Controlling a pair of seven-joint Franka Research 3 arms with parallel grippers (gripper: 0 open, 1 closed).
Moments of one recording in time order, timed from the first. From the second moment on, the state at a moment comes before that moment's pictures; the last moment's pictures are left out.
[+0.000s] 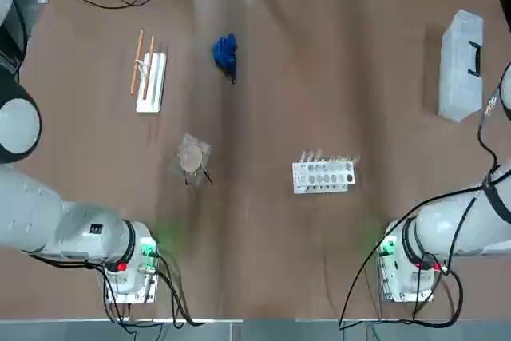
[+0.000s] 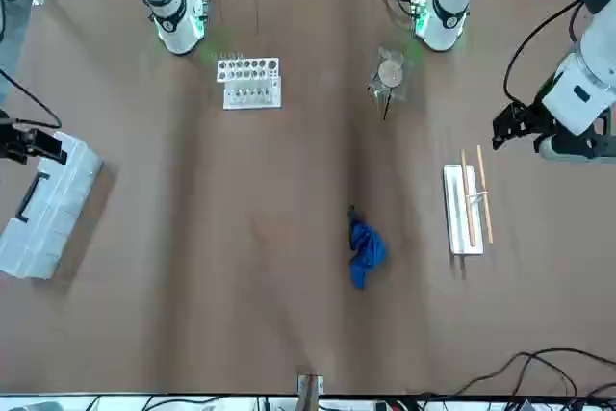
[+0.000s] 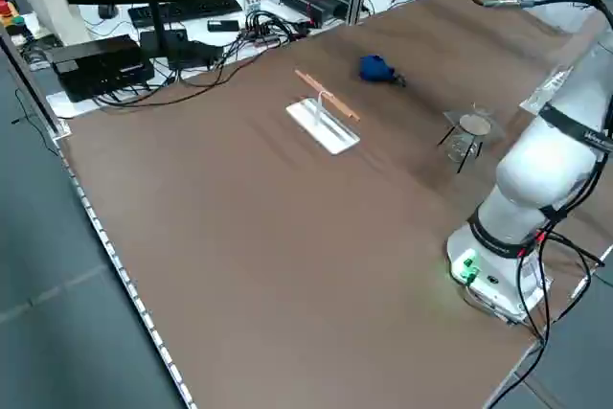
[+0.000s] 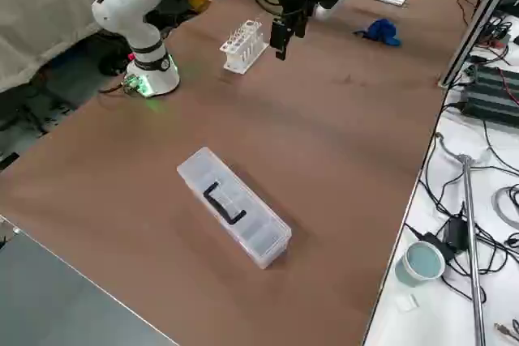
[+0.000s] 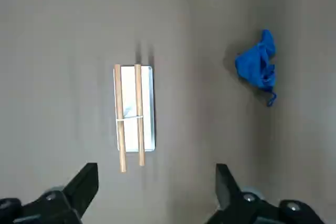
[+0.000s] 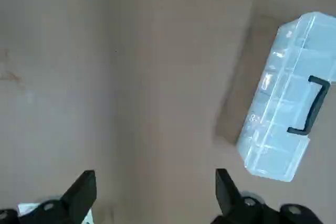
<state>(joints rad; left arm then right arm) -0.07 0.04 -0.06 -1.61 -0.03 1.70 -0.07 0.04 0.17 -0.16 -1.48 0.04 1.57 -0.08</state>
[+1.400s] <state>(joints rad) -0.29 0.37 -0.09 -1.60 -0.03 1.89 -0.23 0.08 0.40 -0.17 -1.50 -0.23 1.70 -0.17</state>
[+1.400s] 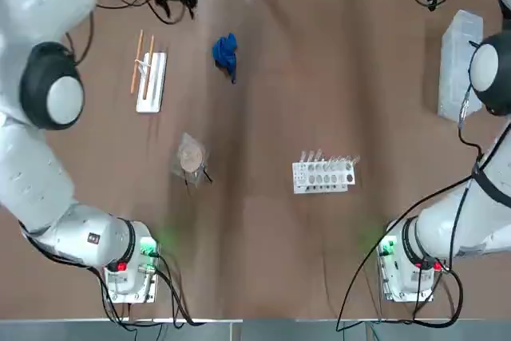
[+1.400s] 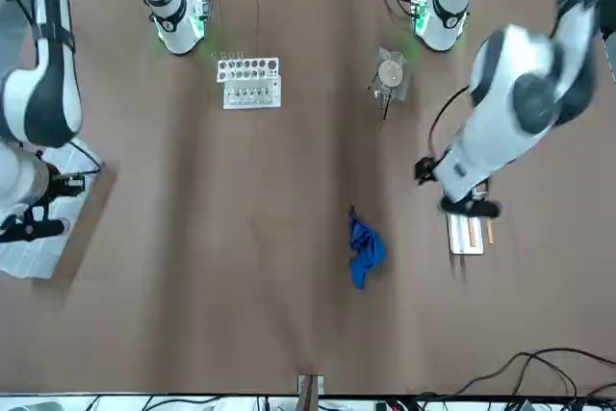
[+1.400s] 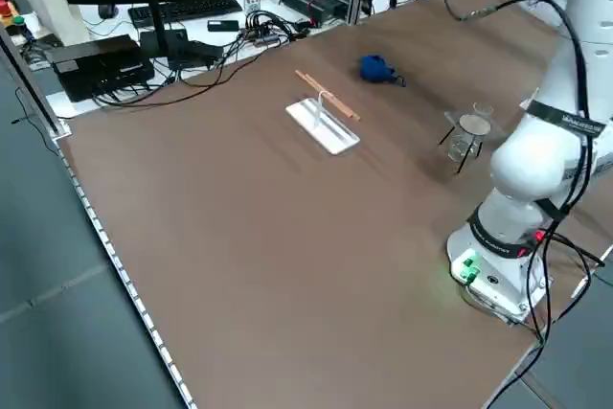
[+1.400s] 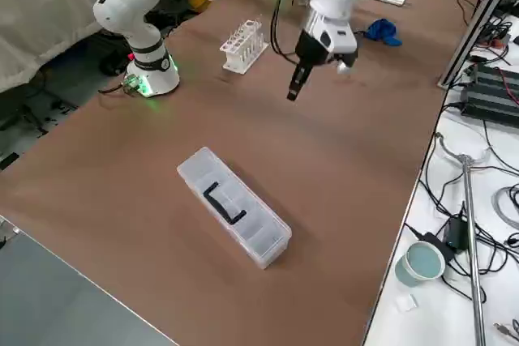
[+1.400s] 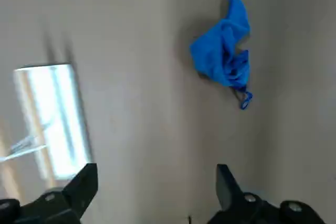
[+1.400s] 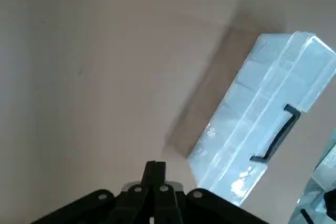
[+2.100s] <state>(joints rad) -0.38 0.77 -0.09 -1.46 -0.03 2.33 -0.38 -0.04 0.53 -0.17 -1.65 -0.38 1.95 -0.17</state>
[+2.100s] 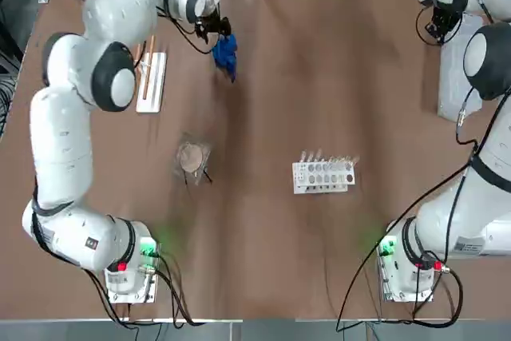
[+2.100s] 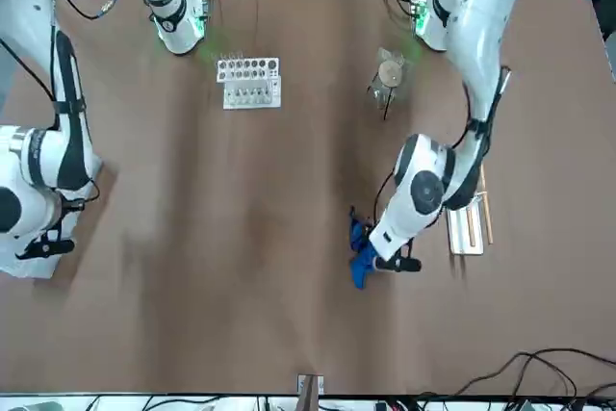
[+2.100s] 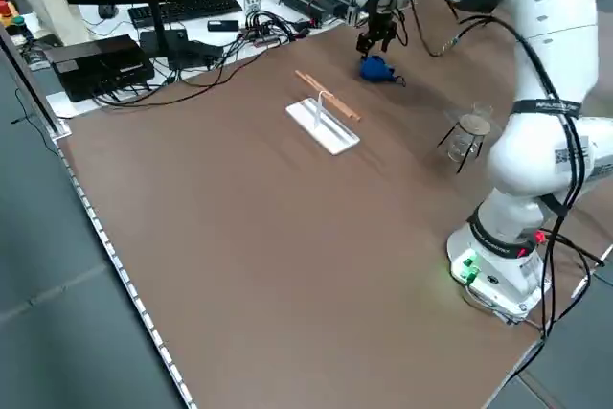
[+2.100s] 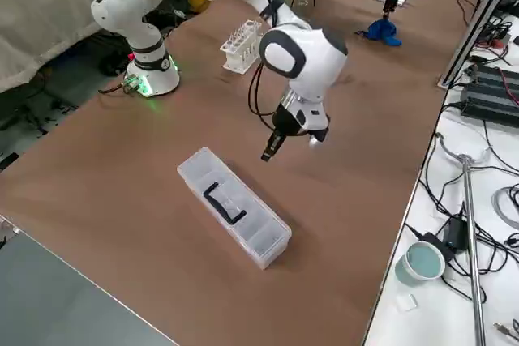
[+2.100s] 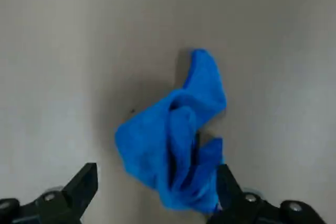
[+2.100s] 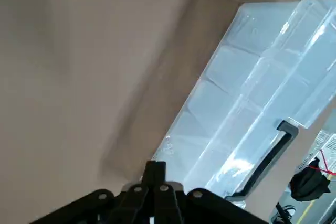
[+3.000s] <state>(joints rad) -0.40 0.87 -0.09 -1.40 -0.03 2.45 -0.40 -0.14 0.54 -0.18 -1.81 -0.47 2.18 -0.18</state>
